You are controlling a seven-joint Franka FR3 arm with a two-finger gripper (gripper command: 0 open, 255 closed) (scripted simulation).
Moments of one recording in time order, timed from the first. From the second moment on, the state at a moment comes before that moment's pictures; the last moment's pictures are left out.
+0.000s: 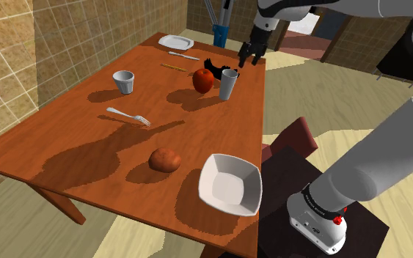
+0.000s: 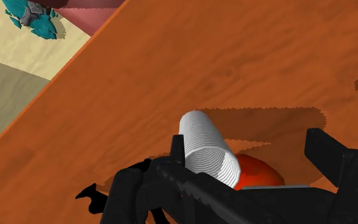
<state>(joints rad) -0.03 -0.01 -0.17 -1.93 0.10 1.95 -0.25</state>
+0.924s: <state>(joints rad) -0.10 0.42 -0.19 -1.56 0.18 1.96 -0.41</state>
